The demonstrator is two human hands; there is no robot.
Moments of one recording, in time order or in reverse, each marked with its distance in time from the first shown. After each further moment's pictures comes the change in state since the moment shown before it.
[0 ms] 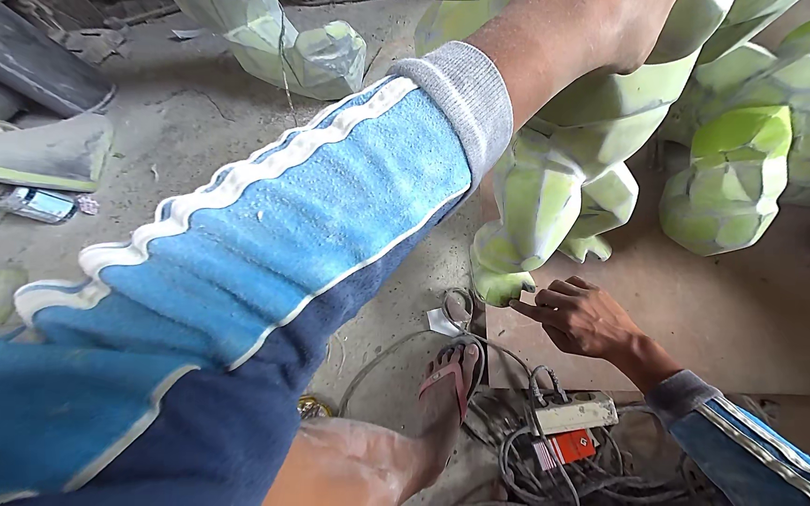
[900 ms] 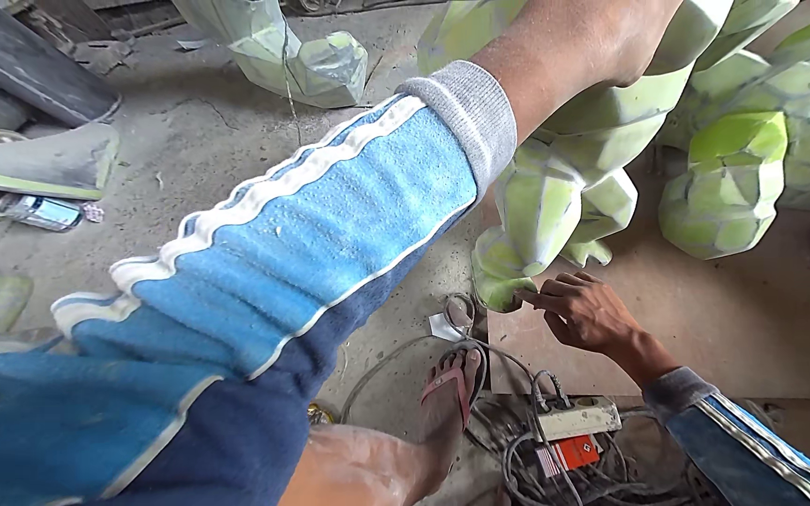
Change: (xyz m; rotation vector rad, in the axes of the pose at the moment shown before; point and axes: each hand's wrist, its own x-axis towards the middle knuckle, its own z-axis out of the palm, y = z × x) left_hand 0.003 -0.004 0.000 0.093 0.124 0.014; right_hand 0.008 0.007 -0.005 0.010 -0.047 0.169
